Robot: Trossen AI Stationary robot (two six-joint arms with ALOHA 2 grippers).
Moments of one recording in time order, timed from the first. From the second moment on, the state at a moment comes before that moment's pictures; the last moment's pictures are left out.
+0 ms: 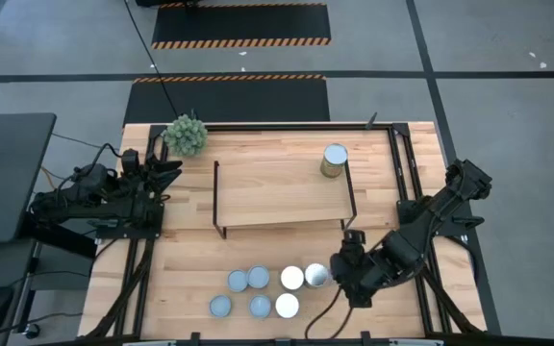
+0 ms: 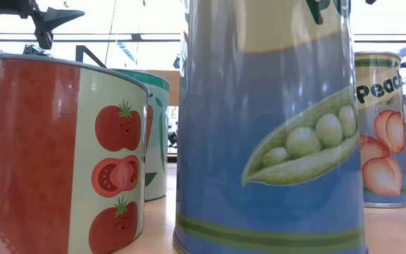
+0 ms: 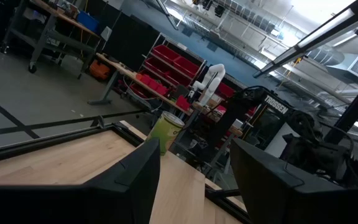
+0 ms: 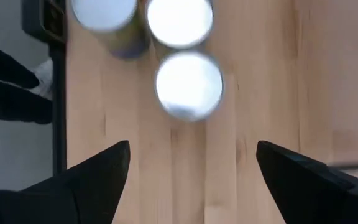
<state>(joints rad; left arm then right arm) 0.01 0.05 0.42 -0.19 -0.32 -0.53 0.70 1.64 1.51 -1.14 0.23 0.71</state>
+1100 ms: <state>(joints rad) 0.01 0.05 0.42 -0.18 -0.31 -0.69 0.59 1.64 1.11 -0.72 0.08 0.73</state>
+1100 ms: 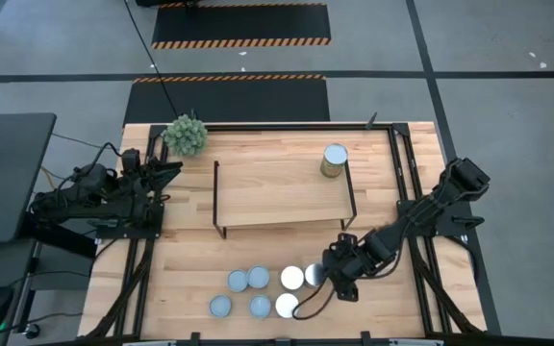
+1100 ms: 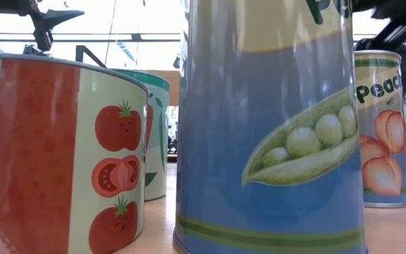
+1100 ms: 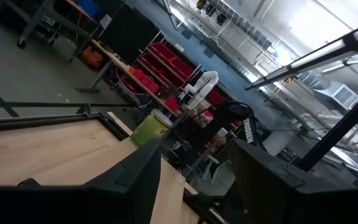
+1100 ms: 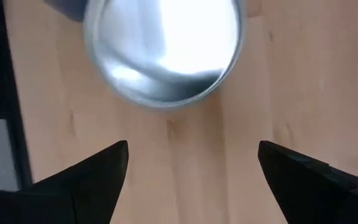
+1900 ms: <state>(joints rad) 0.01 0.05 0.42 -0.20 -0.31 -0.68 0.52 1.64 0.94 -0.33 0.09 0.35</state>
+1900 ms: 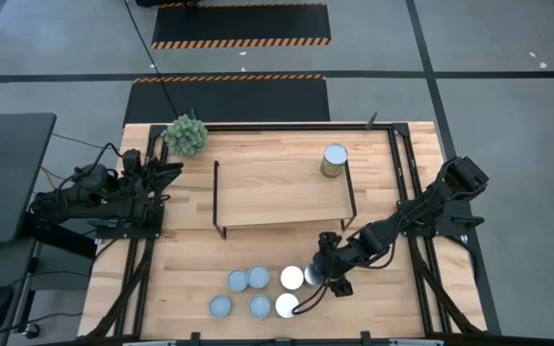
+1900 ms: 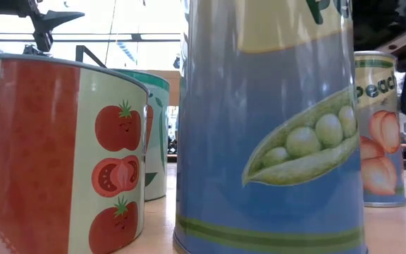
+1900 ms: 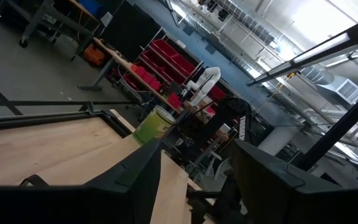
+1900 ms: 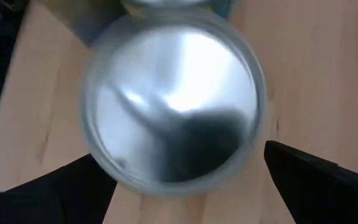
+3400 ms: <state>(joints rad) 0.01 0.05 0.42 -0.19 -0.31 -0.69 0.50 1.51 1.10 -0.50 0.10 0.35</state>
